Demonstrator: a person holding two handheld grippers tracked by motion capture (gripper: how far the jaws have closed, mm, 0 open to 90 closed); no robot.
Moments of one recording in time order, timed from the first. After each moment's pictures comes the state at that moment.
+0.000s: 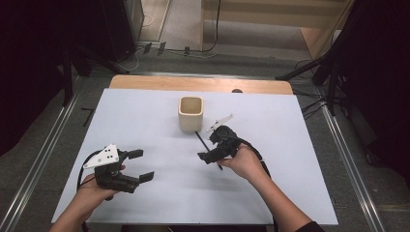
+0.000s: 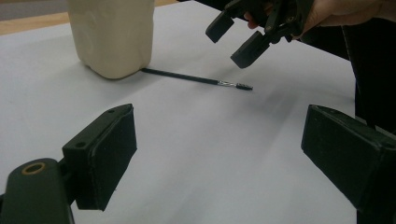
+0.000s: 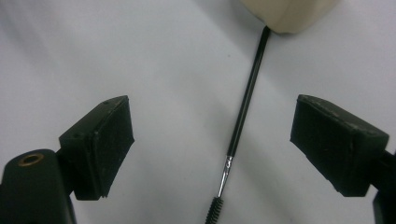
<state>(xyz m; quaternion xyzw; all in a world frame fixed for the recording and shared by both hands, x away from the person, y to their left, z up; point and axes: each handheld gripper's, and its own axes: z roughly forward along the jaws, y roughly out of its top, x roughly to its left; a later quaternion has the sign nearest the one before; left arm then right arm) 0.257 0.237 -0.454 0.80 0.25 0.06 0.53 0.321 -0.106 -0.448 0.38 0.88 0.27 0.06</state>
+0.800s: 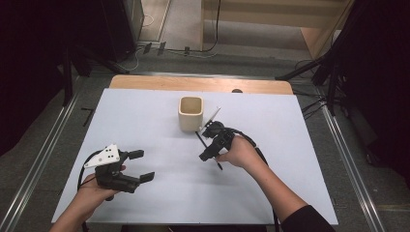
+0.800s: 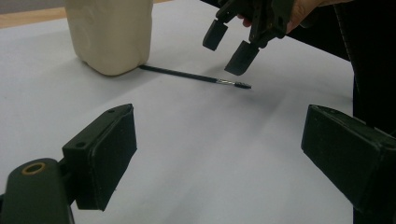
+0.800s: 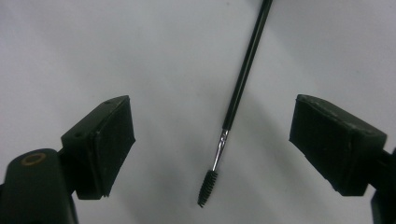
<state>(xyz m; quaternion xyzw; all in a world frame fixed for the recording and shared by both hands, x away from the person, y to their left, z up) 0.258 0.237 -0.455 0.80 0.26 0.05 0.53 0.345 -0.089 -0.448 0.40 0.91 0.14 0.00</state>
